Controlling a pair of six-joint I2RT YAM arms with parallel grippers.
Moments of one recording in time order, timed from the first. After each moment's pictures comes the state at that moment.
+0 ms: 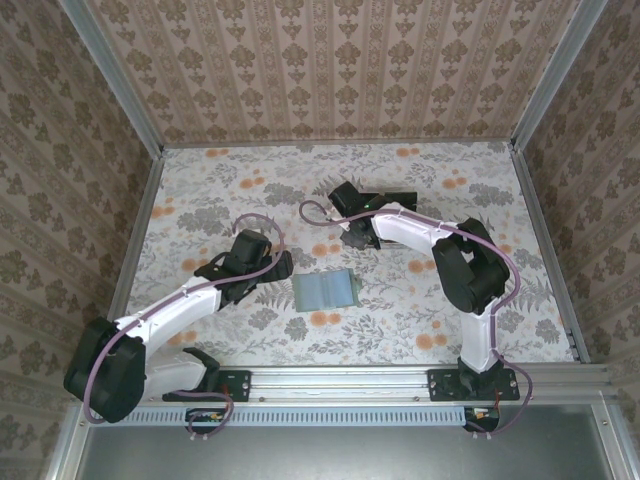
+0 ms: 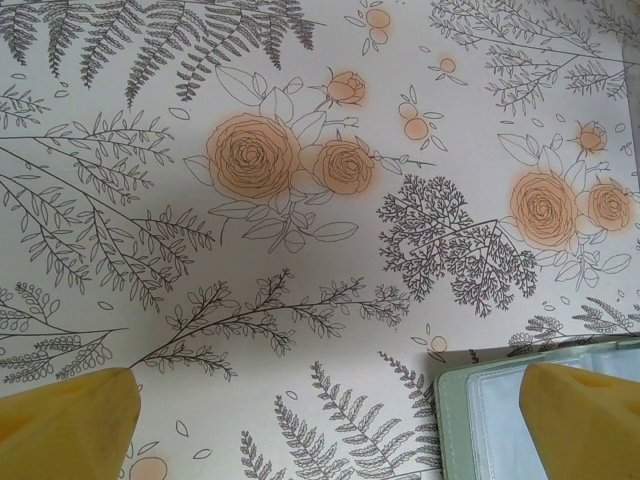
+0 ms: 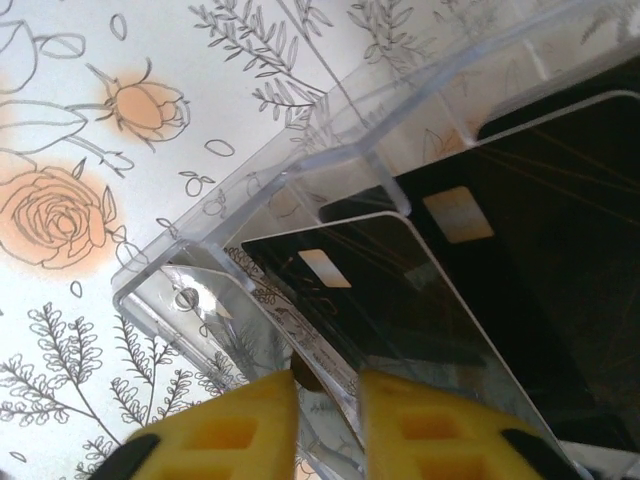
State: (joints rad) left arm -0.59 1.18 0.60 -0.30 -0.15 -0.58; right arm 0.60 1.97 1.43 -0.64 0.32 -0.35
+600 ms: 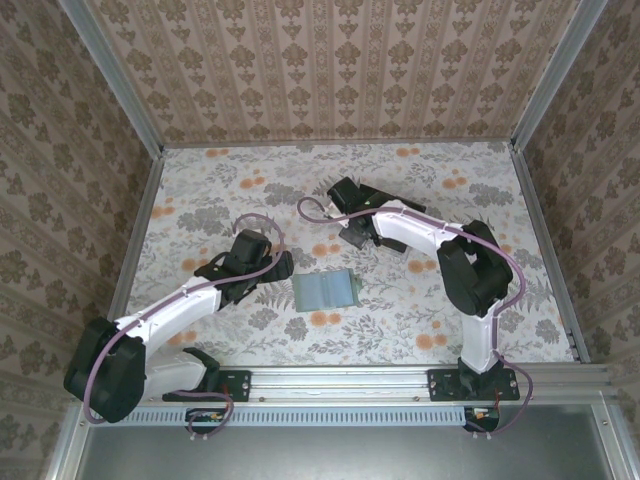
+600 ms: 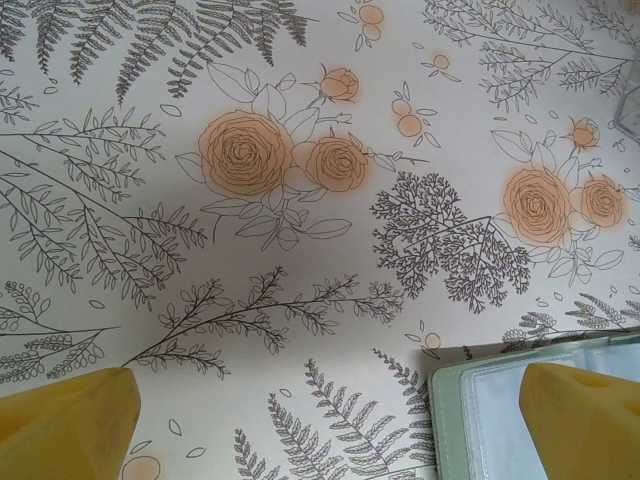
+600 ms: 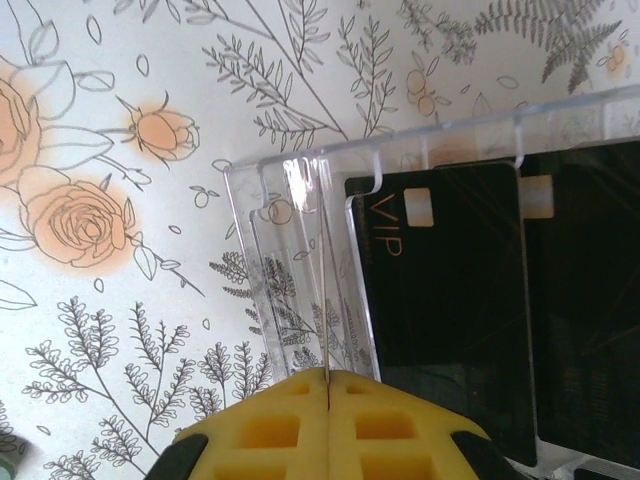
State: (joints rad) left arm -0.59 1.18 0.60 -0.30 -0.14 -0.58; right arm 0.62 1.94 1.47 -0.67 0.31 -0.37
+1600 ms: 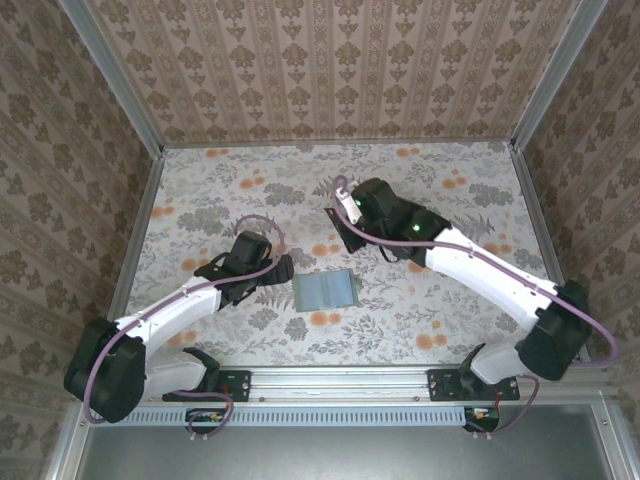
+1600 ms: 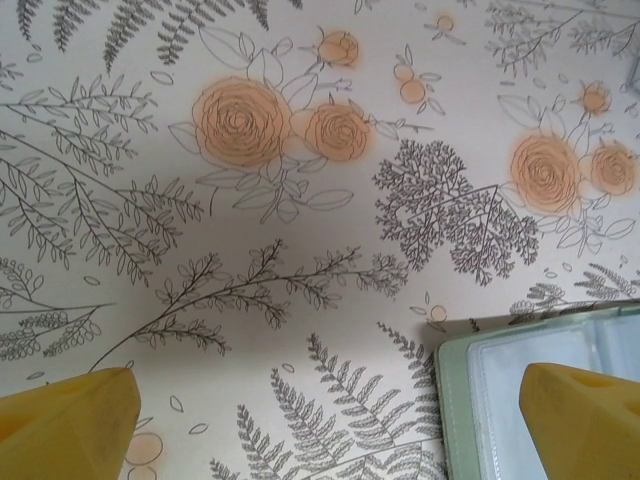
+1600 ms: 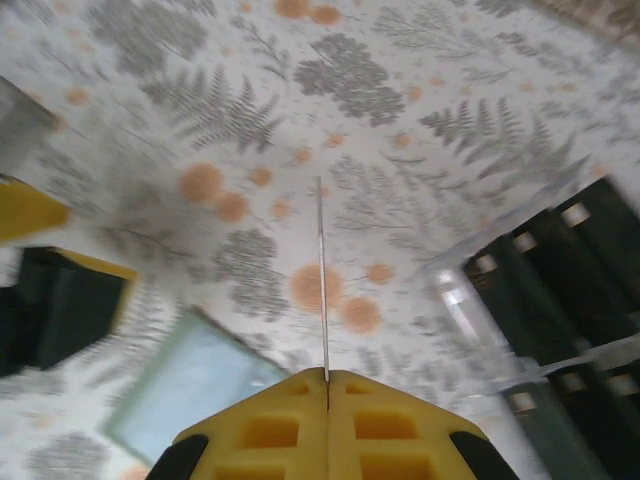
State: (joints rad) left arm -0.59 1.18 0.60 -0.34 -0.11 -0.57; right arm 0.73 1.41 1.24 -0.55 0.06 0.12
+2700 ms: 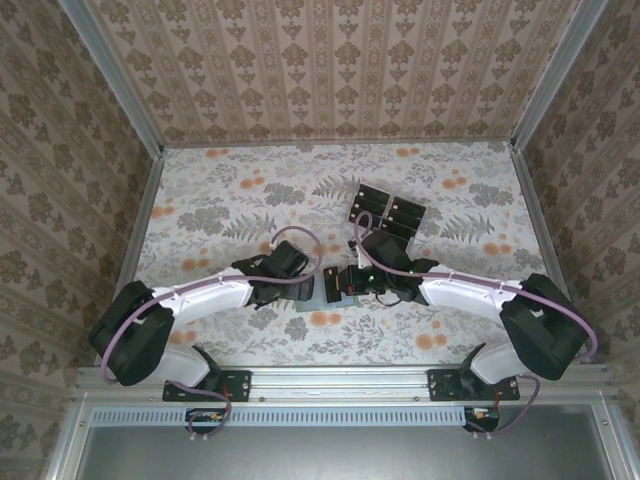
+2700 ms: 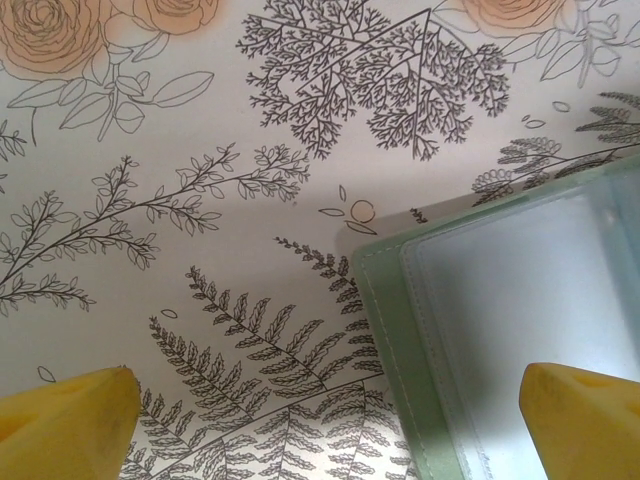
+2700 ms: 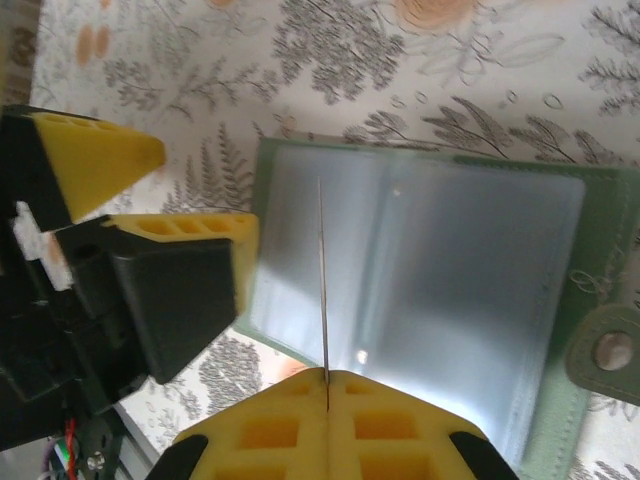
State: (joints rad) left arm -0.83 1.41 0.71 -0.43 -0.22 -0.54; right arm 0.71 1.45 0.71 -0.07 -0.30 0.69
